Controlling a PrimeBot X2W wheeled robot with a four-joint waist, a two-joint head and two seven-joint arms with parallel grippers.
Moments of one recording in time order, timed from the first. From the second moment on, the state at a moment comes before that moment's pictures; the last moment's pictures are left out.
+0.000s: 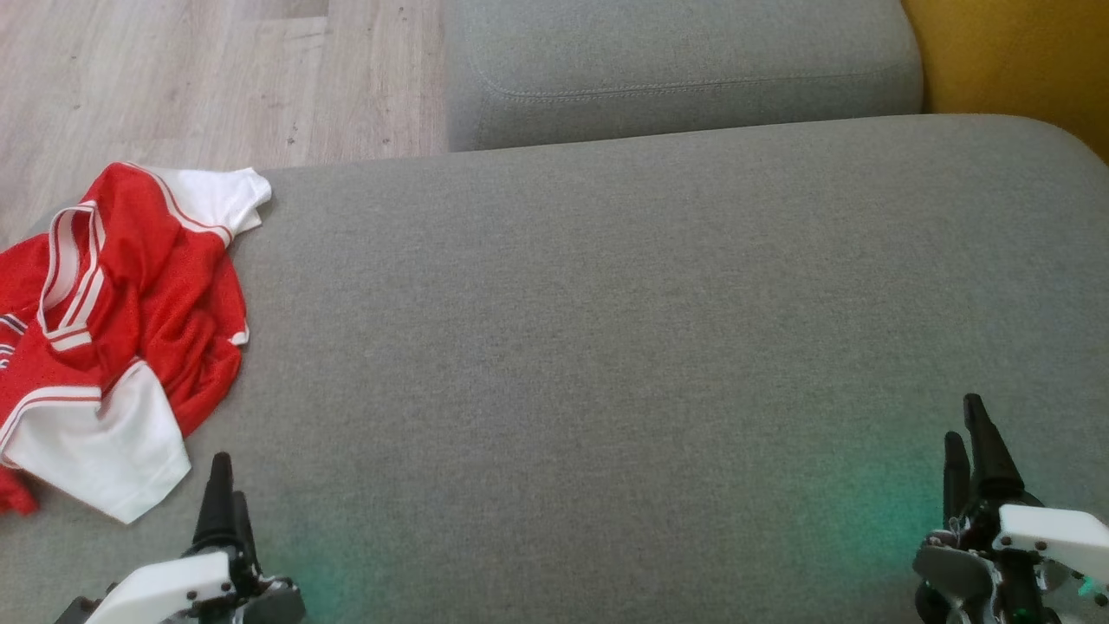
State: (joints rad) left arm -0.01 0.04 0.05 0.33 -1.60 -0.12 0.09; right arm -0.01 -0.04 -0.12 0.33 1.58 0.13 0.09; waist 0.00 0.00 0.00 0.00
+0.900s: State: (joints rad) left arm -0.01 0.04 0.00 0.31 -1.25 -0.10 0.01; right arm -0.01 -0.04 -0.07 0.25 1.10 0.13 0.02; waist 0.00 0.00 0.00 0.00
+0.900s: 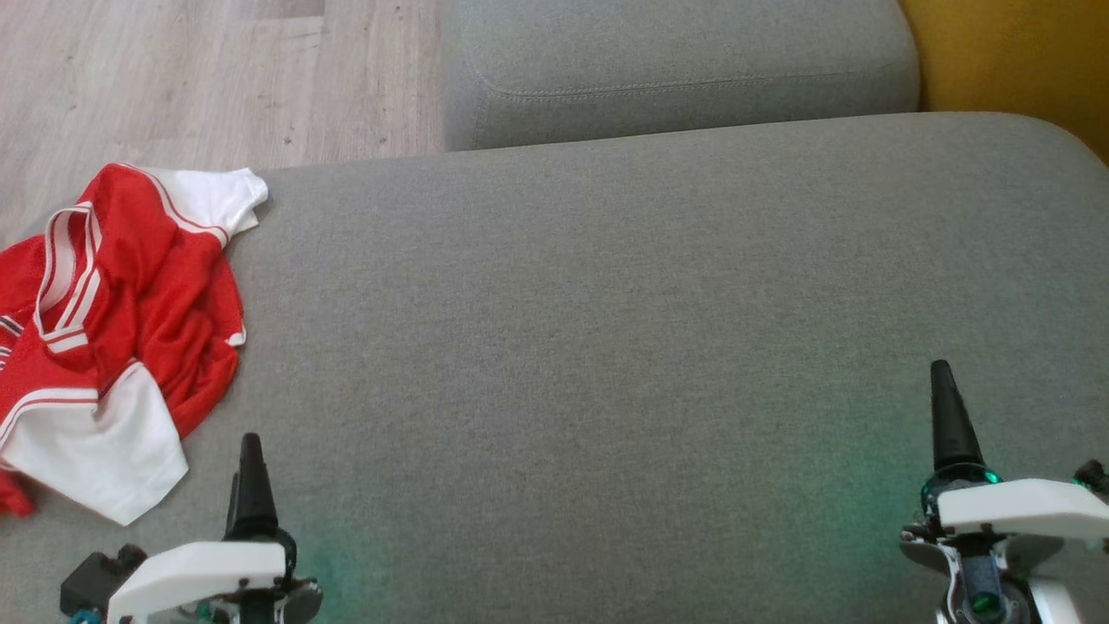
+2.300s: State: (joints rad) left arm -0.01 0.08 -0.07 0.31 -0.65 -0.09 -0.11; right arm 0.01 -0.05 0.01 0.22 0.46 0.13 -0.11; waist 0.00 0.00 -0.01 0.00
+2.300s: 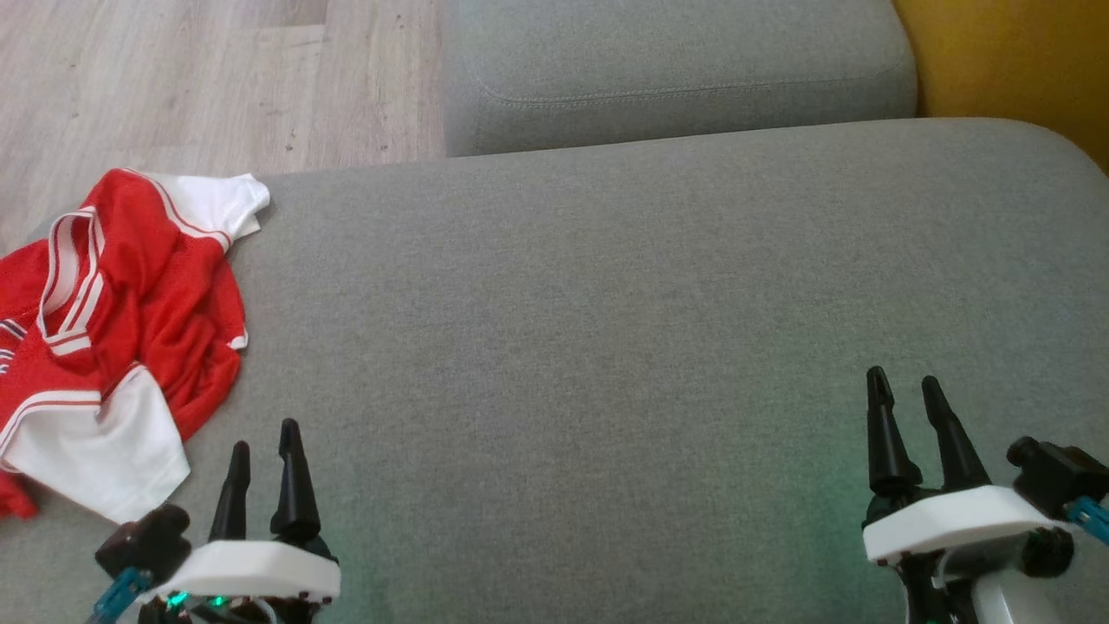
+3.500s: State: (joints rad) left arm -0.01 0.12 -0.10 0.35 -0.24 -0.06 -0.21; right arm 0.03 -0.06 -0.01 0.27 0.06 0.13 -0.21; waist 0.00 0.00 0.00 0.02
